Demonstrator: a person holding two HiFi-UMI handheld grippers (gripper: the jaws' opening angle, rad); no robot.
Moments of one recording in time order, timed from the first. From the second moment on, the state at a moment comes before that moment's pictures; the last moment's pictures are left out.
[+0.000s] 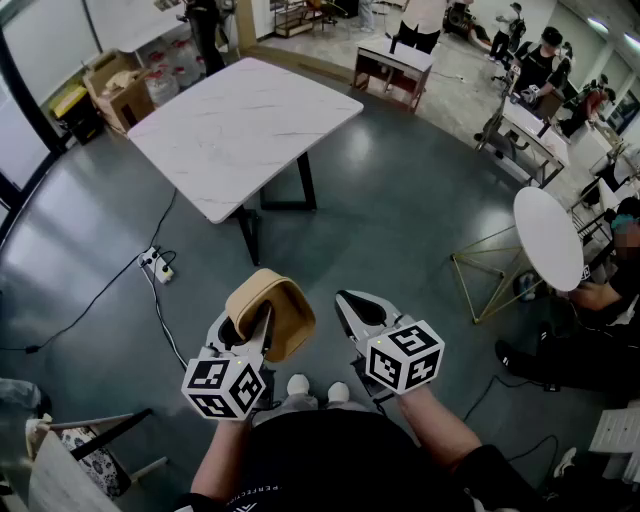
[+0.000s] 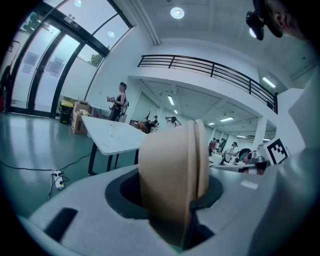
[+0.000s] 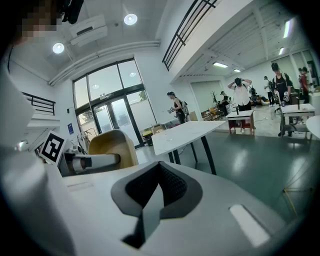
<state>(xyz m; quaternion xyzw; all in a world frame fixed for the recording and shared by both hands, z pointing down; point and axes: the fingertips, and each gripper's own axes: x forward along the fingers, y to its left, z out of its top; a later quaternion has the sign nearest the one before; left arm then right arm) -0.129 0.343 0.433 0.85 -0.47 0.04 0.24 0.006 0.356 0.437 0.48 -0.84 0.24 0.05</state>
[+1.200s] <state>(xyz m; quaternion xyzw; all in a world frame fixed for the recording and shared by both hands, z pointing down) -0.164 0.303 0.457 0.87 -0.42 0.06 0.26 -0.040 0.311 0.455 0.52 -0.81 0.26 0.06</state>
